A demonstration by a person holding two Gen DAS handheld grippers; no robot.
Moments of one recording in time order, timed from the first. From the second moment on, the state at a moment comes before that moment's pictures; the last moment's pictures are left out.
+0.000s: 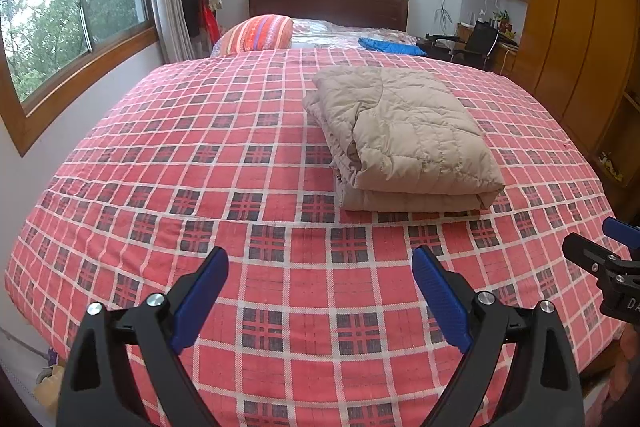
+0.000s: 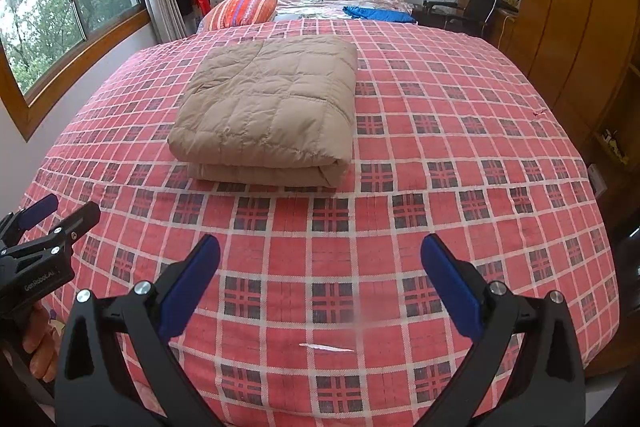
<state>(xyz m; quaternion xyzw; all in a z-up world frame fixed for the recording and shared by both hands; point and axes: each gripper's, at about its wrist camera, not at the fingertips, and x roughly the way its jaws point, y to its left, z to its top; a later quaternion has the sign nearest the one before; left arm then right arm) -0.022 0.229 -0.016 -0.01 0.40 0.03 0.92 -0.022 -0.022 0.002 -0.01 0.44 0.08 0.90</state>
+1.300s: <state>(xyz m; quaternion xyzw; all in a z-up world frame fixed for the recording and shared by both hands) -0.022 0.227 -0.015 -0.01 0.40 0.03 0.92 -0.018 -0.023 0.000 -0.01 0.44 0.08 0.89</state>
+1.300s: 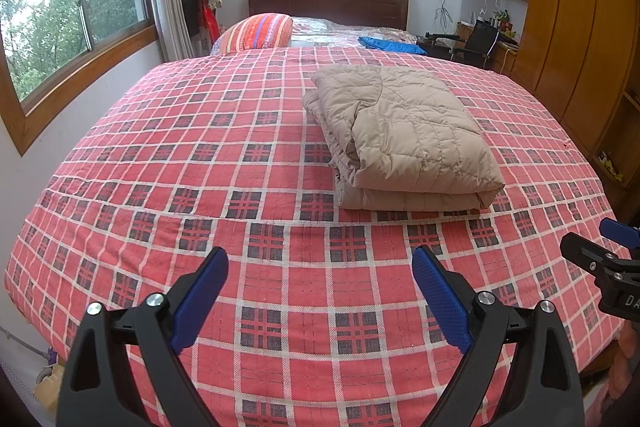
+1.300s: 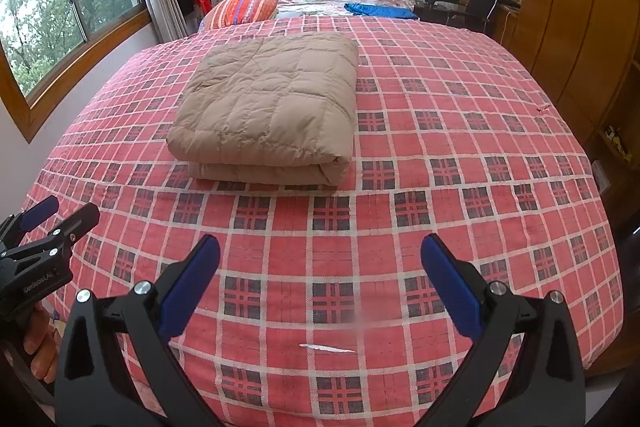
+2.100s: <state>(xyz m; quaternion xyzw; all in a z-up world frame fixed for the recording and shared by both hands) -0.022 0.226 -0.016 -0.01 0.40 0.03 0.91 -0.015 -0.027 -0.002 -0.01 0.44 0.09 0.89</state>
